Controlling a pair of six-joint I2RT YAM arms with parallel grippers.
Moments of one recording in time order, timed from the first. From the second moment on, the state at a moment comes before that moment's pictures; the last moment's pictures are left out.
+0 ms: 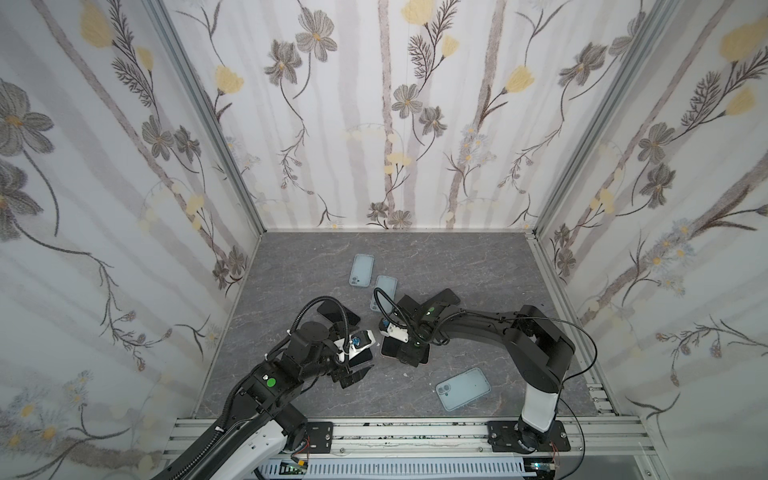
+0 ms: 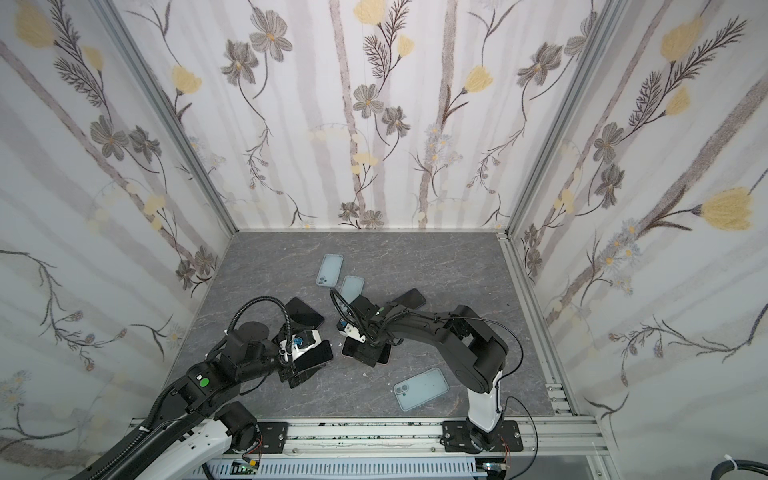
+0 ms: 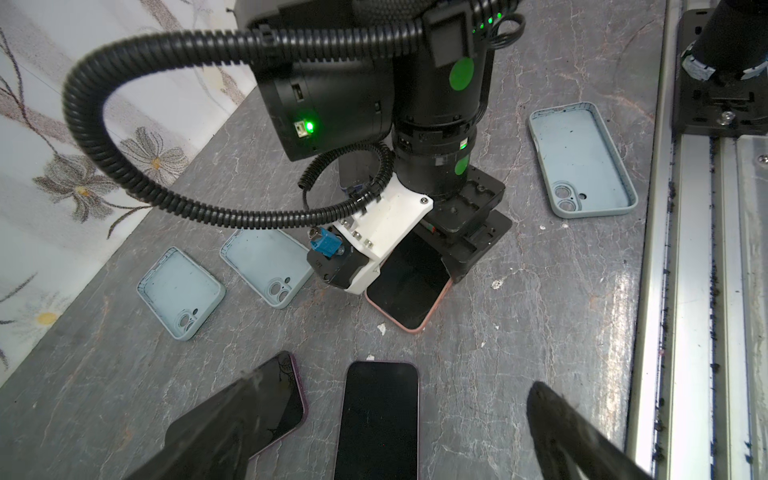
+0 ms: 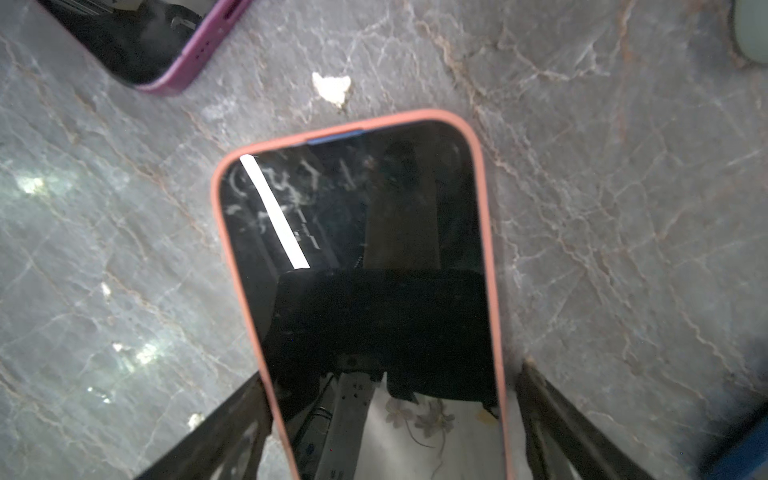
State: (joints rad) left arm -0.66 0.59 0.55 -0.55 0.27 0.49; right arm 0.90 1.88 1.17 -0.60 -0.08 -0.30
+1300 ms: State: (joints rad) left arm -0.67 0.70 0.53 -0.16 0.15 0.32; right arm 0.51 1.38 1.02 -0.59 -0.07 0.03
